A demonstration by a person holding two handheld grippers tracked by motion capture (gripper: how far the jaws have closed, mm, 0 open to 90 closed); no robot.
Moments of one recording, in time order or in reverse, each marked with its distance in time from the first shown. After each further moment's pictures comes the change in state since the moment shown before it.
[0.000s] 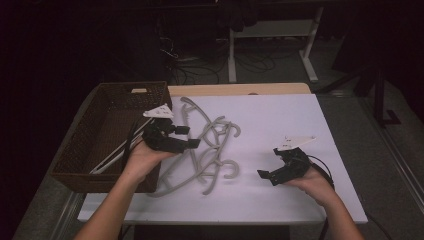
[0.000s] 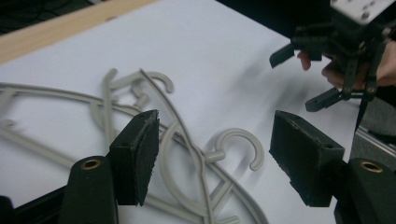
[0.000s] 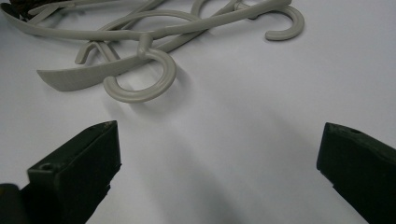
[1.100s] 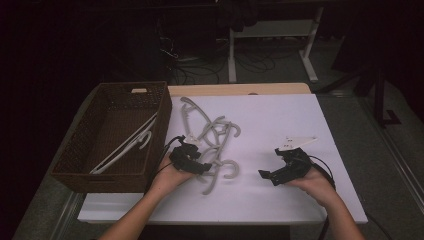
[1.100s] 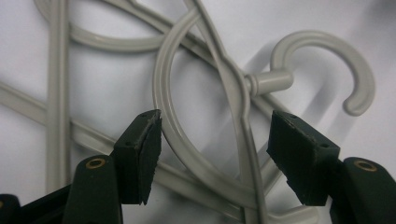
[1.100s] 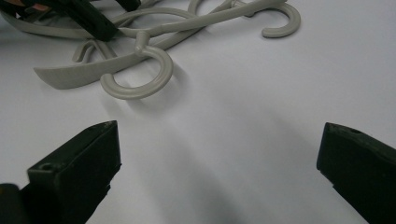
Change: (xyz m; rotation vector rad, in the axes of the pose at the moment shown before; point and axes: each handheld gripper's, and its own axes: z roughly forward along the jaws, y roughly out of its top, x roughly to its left) left arm 0.008 -0.066 0.094 0.252 0.120 -0.006; right arm -0.001 -0.002 -0.002 0.003 -0.008 0.005
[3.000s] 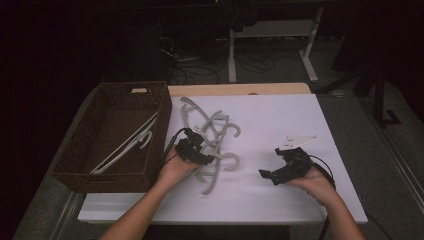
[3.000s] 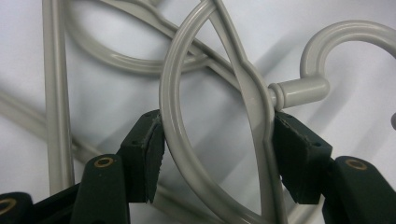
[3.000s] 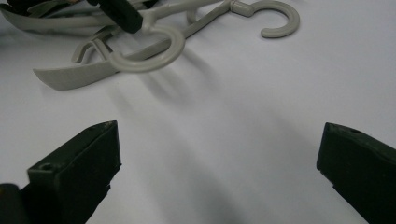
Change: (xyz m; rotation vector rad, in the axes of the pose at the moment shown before) left arm 0.002 0.028 0.010 0.075 0.057 -0.010; right arm -0.002 0.000 0.000 -0.001 0.004 0.006
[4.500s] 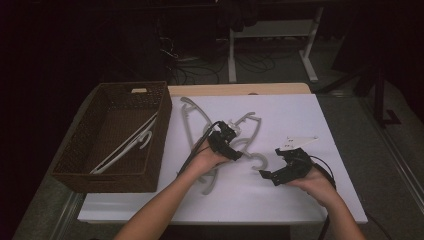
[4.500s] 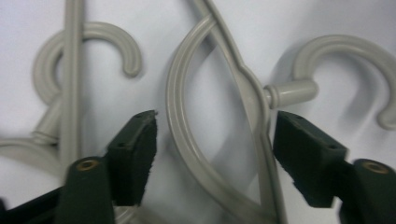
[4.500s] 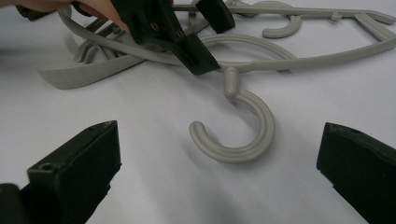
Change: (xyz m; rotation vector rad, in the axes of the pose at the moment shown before) left arm -0.032 0.065 0.048 -0.020 -0.056 0.153; right arm 0.001 -0.001 -0.002 -0.003 0.002 -0.003
